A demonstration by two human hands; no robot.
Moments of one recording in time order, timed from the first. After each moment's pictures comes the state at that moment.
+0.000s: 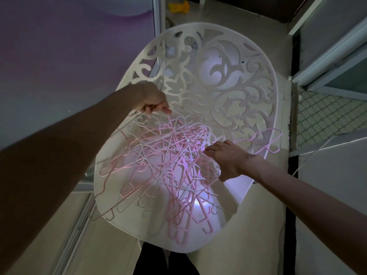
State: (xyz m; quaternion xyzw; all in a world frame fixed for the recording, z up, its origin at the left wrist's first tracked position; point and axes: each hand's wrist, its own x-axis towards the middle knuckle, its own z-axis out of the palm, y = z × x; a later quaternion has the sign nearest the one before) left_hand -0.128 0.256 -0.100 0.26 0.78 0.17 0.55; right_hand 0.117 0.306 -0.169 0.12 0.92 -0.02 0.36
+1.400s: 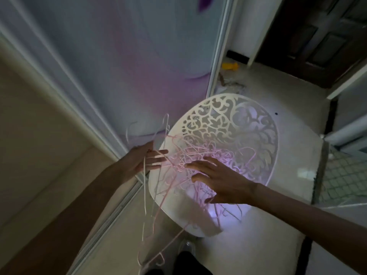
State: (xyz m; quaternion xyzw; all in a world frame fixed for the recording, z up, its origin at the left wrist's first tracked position) left_hand -0.061 -0.017 0.053 0.02 0.66 0.57 0.49; right_hand 0.123 0.174 0.013 -0.19 0.98 -0.04 -0.01
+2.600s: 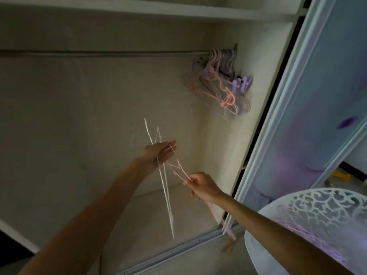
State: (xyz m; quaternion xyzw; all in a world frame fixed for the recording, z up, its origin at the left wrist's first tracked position) left_hand -0.032 -0.473 0.246 -0.09 0.52 0.84 0.13; right_hand 0.013 -0.301 0.176 -0.07 0.91 -0.39 0.09
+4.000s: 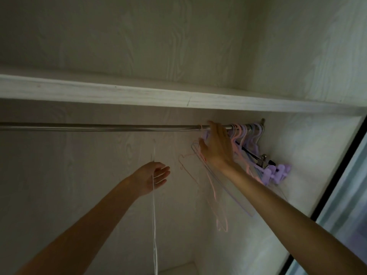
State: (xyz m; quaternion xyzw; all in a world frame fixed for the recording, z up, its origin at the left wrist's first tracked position) left_hand -0.299 -0.521 0.329 -0.11 0.52 0.84 0.14; right_hand -0.338 -0.321 0.385 -0.12 0.91 -0.17 -0.36
